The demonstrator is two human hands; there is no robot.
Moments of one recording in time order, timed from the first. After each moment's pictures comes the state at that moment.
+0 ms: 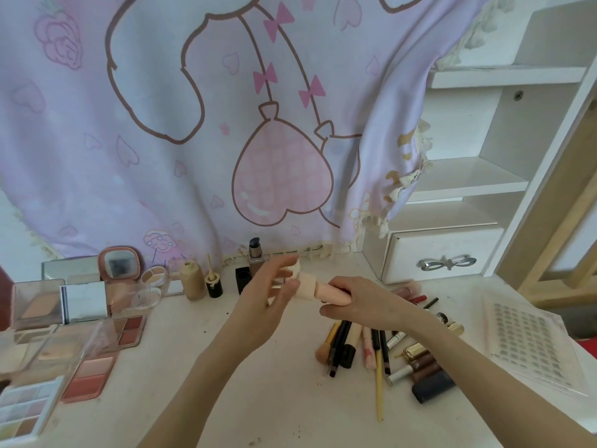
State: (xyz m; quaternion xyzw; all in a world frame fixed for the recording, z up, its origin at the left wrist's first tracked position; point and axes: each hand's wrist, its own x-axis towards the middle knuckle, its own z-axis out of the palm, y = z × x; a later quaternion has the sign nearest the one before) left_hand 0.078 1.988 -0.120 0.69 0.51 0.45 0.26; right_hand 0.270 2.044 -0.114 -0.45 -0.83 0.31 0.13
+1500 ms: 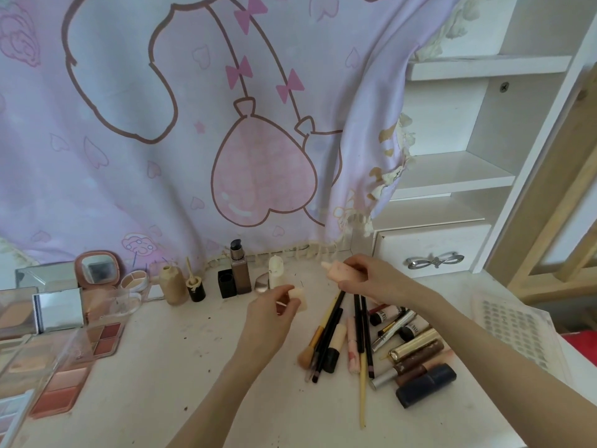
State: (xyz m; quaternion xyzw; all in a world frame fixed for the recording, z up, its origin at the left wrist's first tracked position) left_hand 0.117 2.019 -0.166 0.61 0.65 0.41 0.20; right_hand 0.318 2.093 -0.124 -0.50 -0.79 0.30 0.18
